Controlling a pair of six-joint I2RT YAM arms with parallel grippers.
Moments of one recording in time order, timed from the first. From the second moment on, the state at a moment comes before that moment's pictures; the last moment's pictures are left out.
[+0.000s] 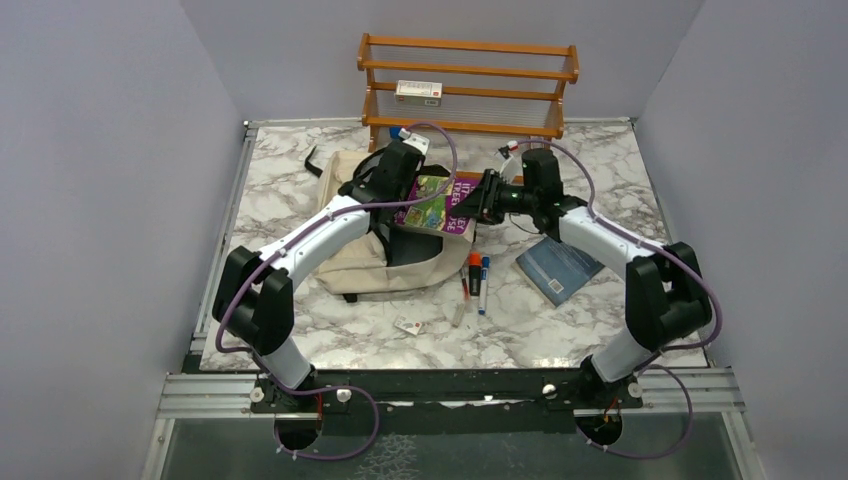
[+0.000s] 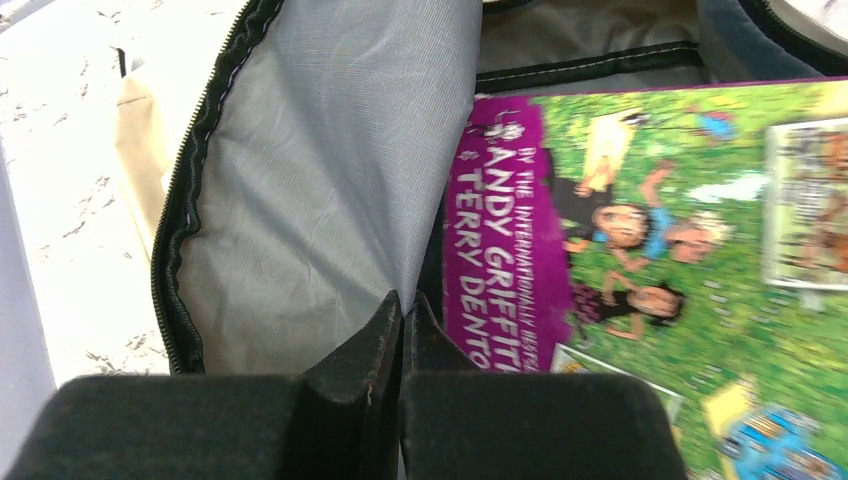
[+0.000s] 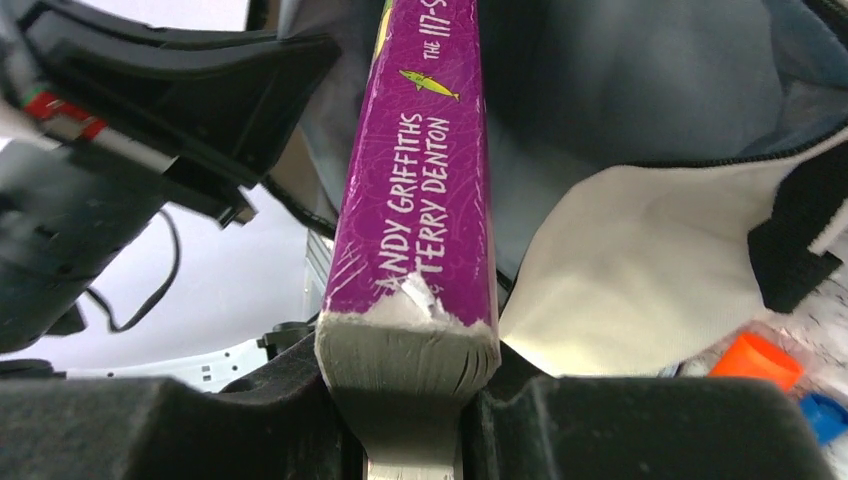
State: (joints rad) left arm -0.59 1.64 1.33 -0.41 -0.40 0.01; right arm 0.38 1.58 1.03 0.06 -0.70 0.81
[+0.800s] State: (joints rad) left arm -0.59 1.64 1.39 -0.48 -0.33 -0.06; right arm 0.52 2.17 1.43 0.32 -0.79 0.89
